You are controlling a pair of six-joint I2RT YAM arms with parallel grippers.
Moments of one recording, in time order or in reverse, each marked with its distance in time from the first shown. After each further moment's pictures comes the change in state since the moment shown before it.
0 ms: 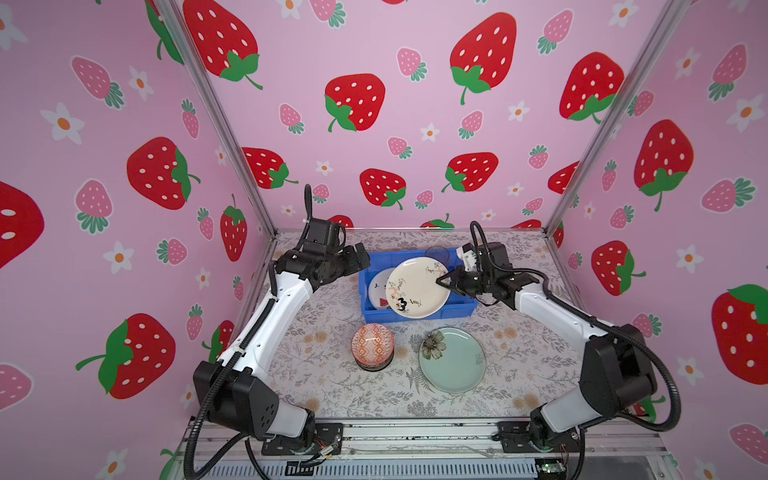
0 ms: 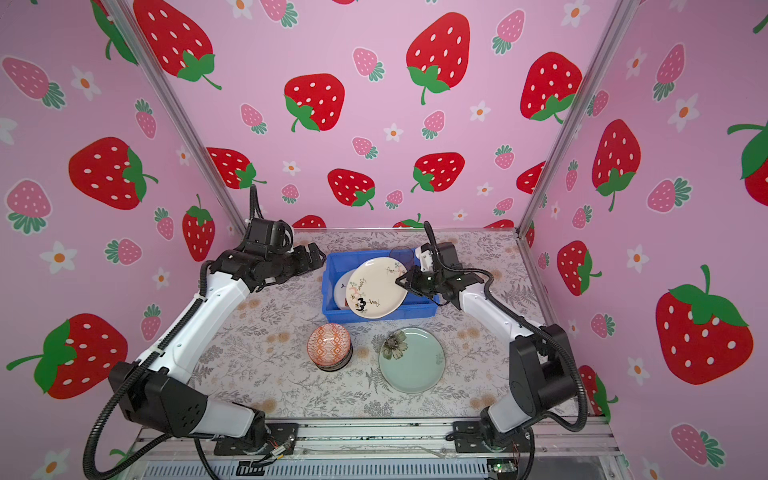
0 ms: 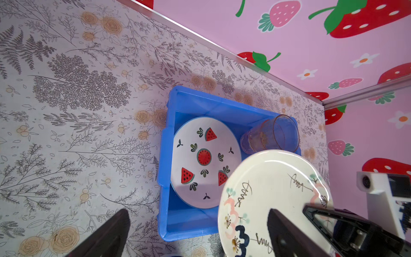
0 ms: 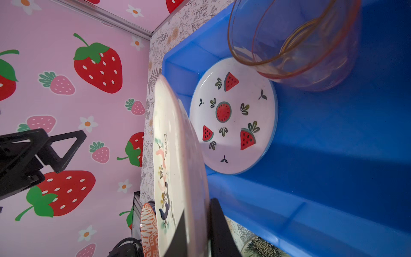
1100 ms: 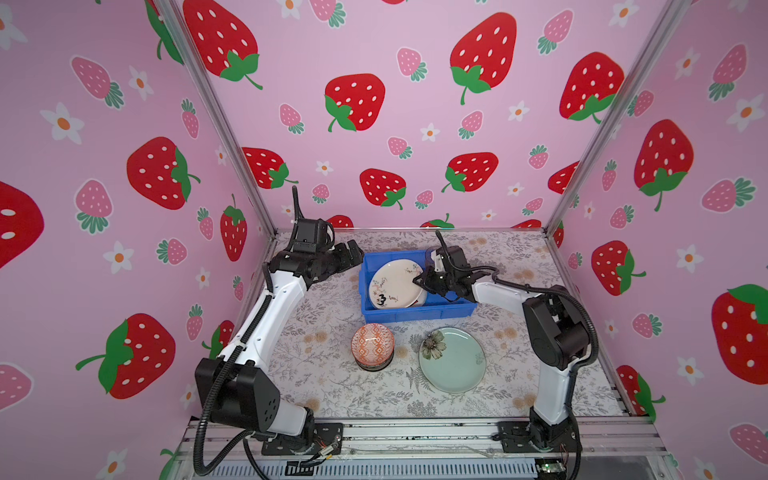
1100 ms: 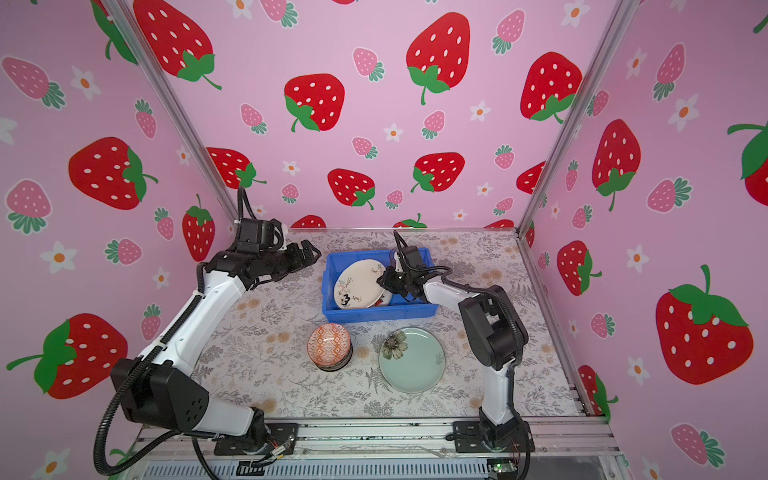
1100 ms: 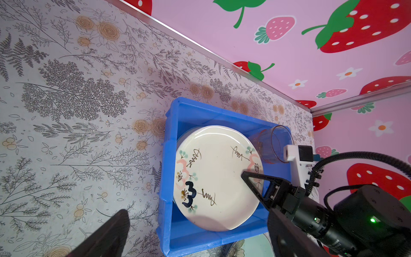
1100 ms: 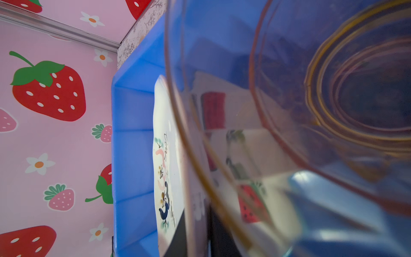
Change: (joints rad) left arm 0.092 0.003 -0.043 0.074 0.103 0.023; right arm 0.108 0.364 0.148 0.198 0.160 0.105
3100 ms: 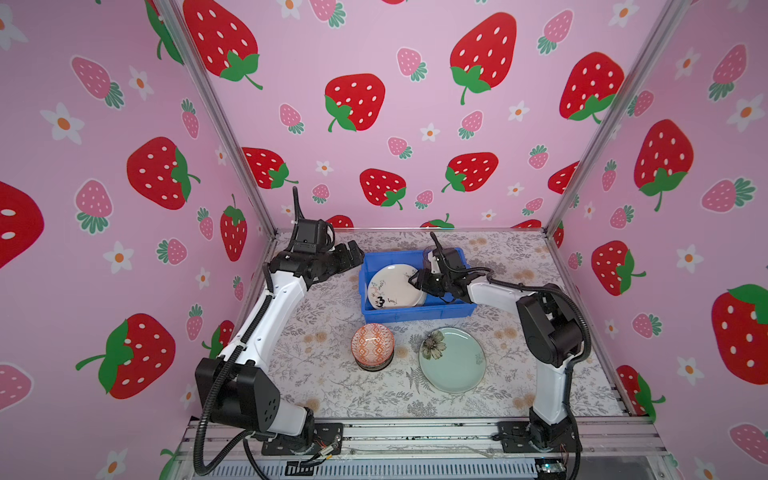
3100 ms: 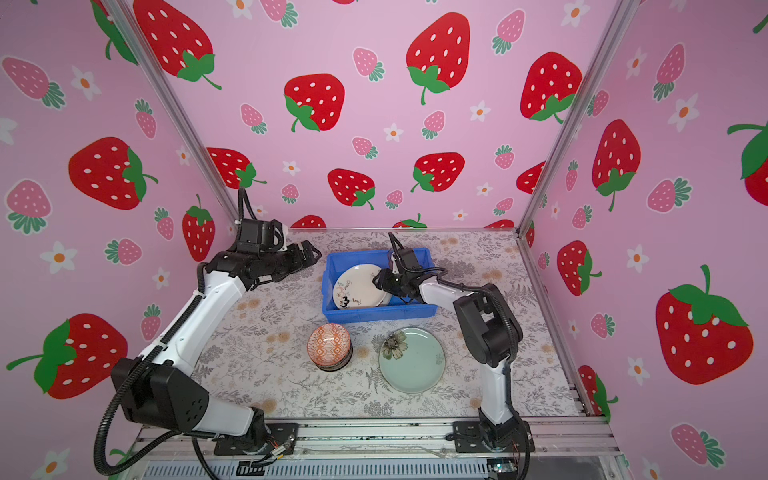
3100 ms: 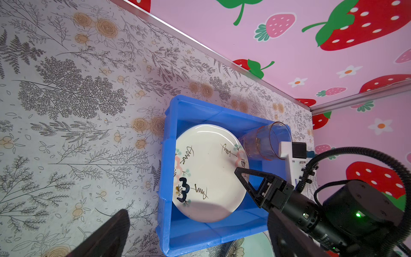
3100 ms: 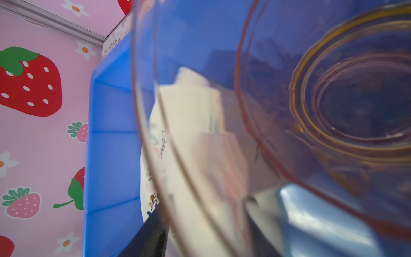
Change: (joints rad) left arm 0.000 0.000 -0.005 0.000 0.008 0.000; right arm 0.019 0.037 0.019 -0.008 0.072 -0.088
